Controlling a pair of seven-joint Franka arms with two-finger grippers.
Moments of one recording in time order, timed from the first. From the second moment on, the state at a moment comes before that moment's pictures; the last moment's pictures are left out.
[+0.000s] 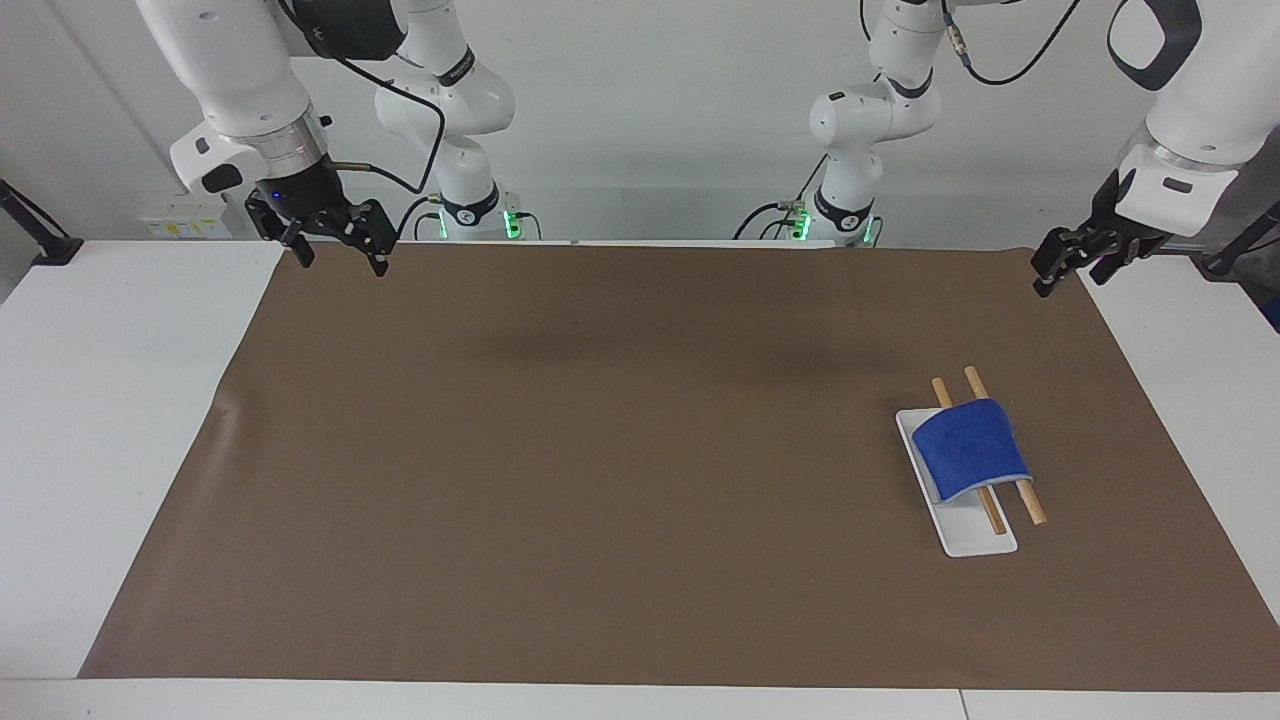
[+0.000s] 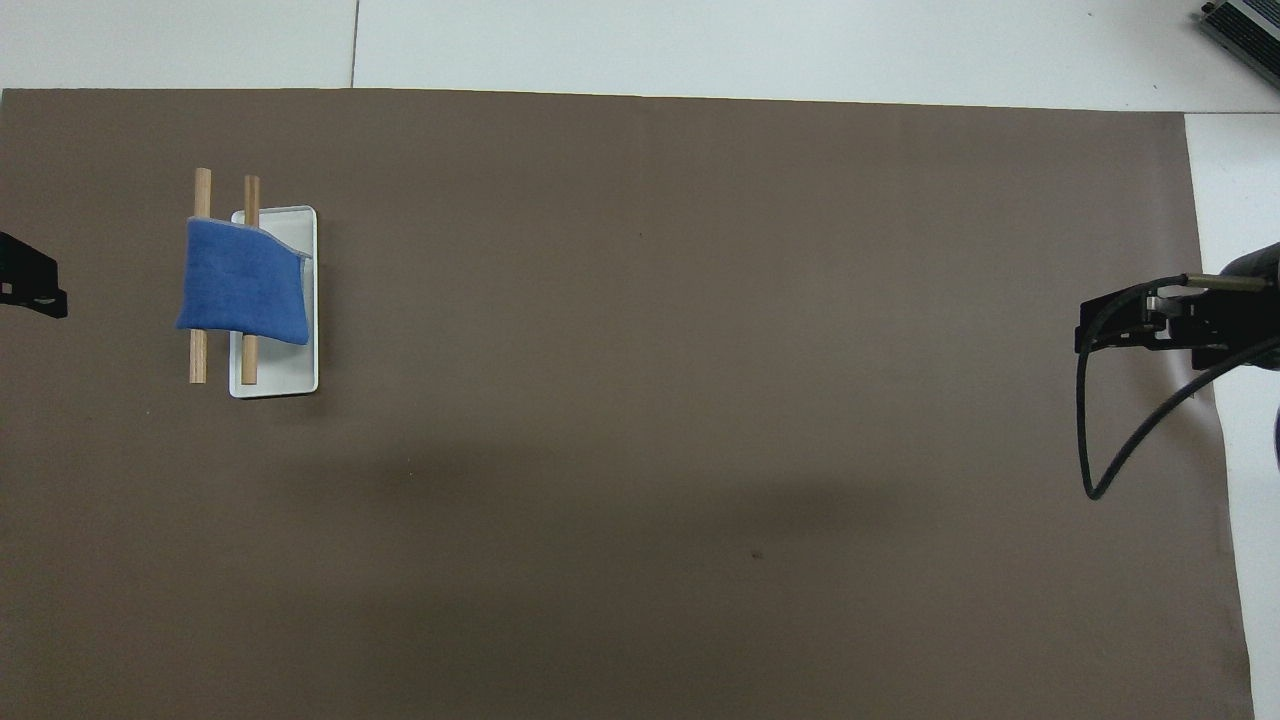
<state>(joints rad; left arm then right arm) 0.20 0.08 -0.21 -1.42 0.08 1.46 -0.10 0.07 -0.03 -0.06 -1.60 -0.02 1.54 0.17</state>
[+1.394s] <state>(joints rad) 0.20 0.05 -0.21 -1.44 0.06 1.64 0.02 0.07 -0.03 -0.06 -1.60 -0.02 1.54 0.17</state>
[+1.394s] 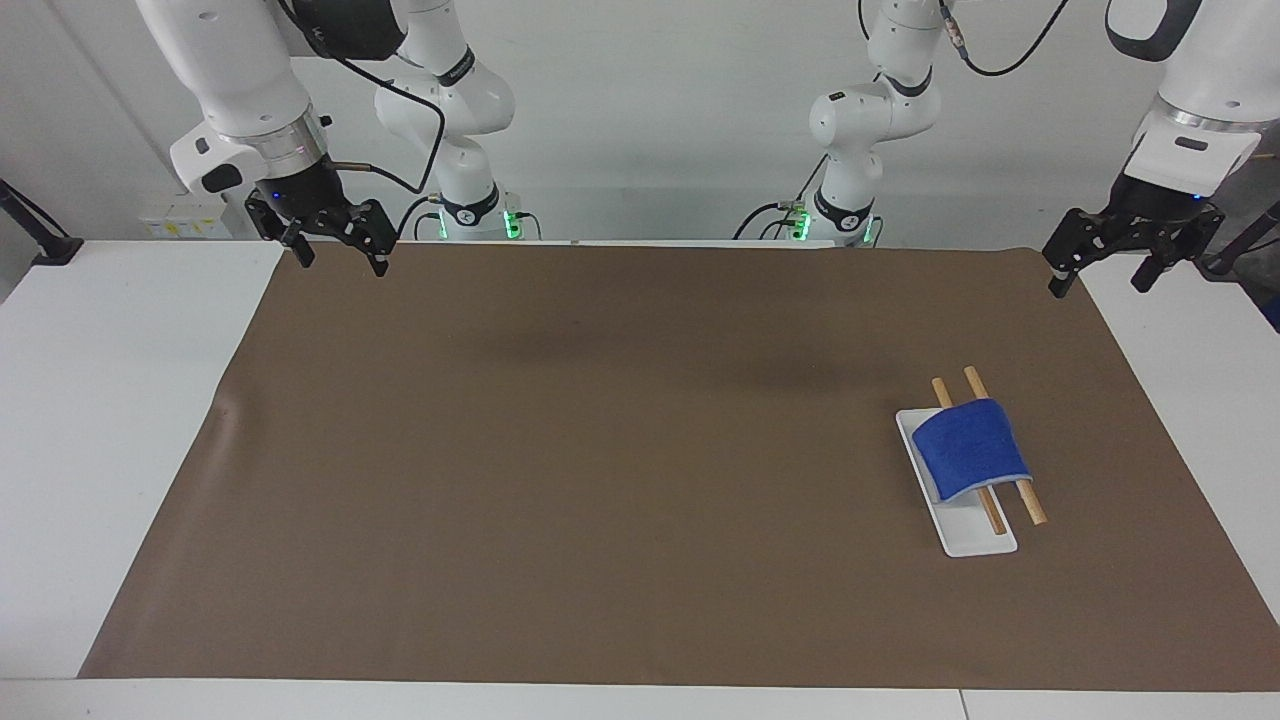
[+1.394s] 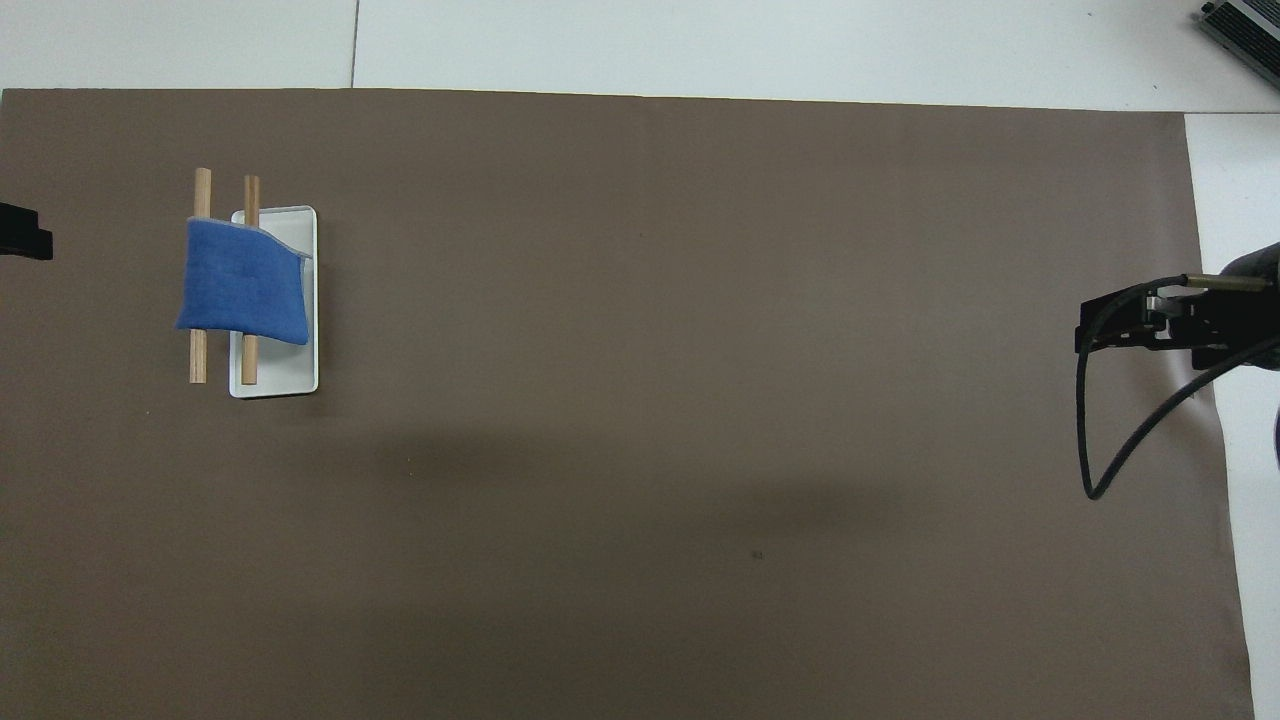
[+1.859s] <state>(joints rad) 0.20 0.05 -0.21 -1.44 0.05 1.64 -0.07 0.07 -0.03 -0.06 -1.60 -0.02 1.54 0.17</state>
